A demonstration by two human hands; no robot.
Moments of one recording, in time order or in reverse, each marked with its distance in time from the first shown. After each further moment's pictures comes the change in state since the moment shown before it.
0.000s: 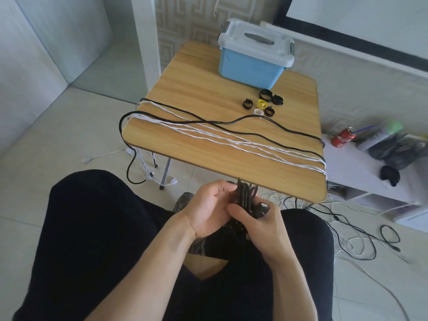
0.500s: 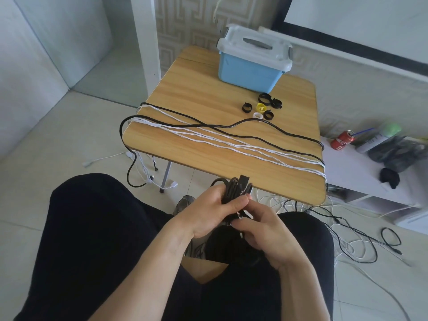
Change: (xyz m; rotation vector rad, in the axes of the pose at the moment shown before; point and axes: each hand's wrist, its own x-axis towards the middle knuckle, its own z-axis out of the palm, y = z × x) left_hand -0.006 0.003 -0.003 0.584 0.194 0.106; right_hand 0.000 -0.013 -0.013 0.060 -0.303 0.182
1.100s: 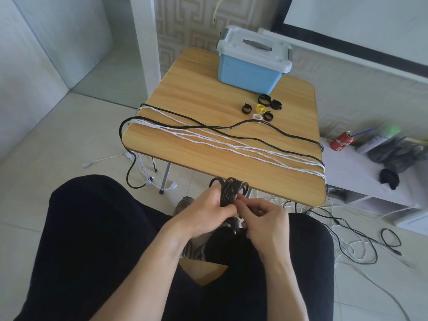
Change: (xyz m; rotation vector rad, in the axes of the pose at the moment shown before) left_hand 0.004 0.003 -0.003 0.317 0.052 0.032; right_hand 0.010 0.007 0.018 -0.022 0.569 -0.088
